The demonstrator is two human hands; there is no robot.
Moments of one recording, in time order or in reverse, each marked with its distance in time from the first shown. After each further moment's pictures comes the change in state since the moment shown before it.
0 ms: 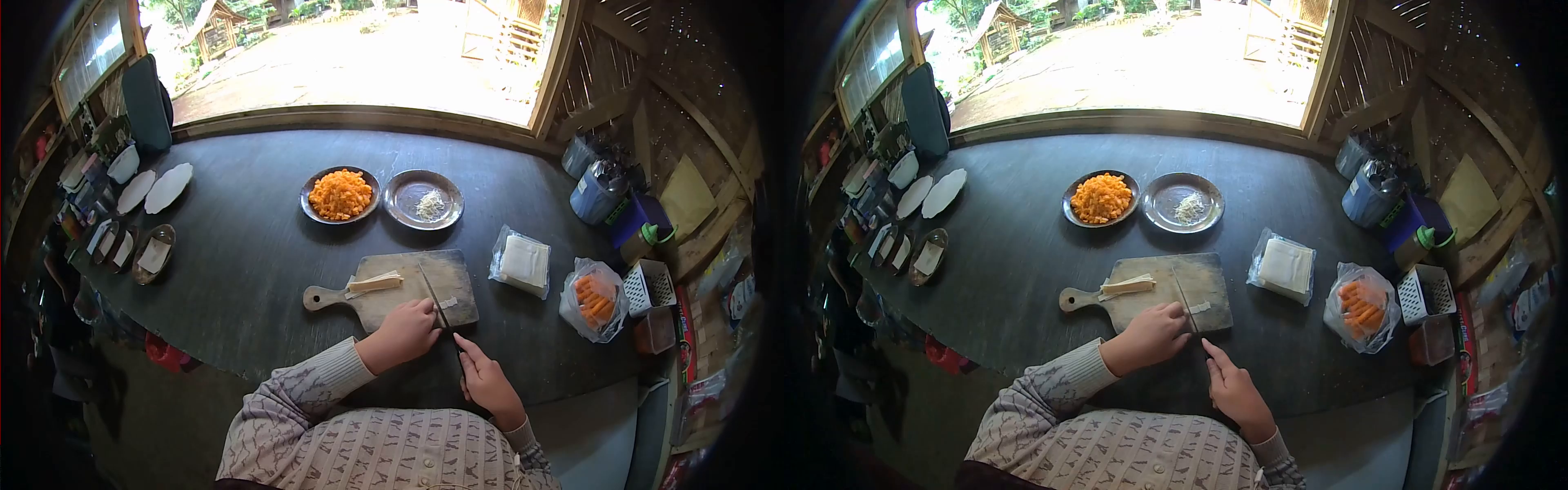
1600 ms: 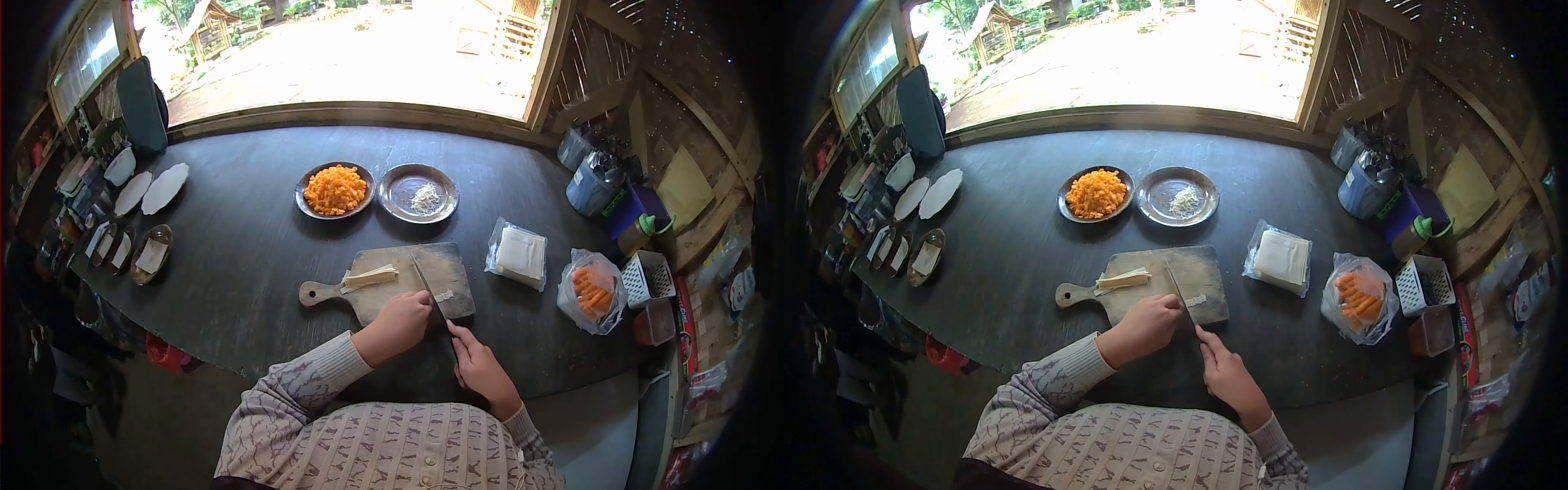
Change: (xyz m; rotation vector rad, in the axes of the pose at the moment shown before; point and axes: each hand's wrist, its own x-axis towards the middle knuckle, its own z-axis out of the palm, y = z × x) left_hand 0.004 -0.010 0.008 0.044 0.047 0.059; right_hand 0.014 -0.001 0.002 0.046 -0.018 -0.001
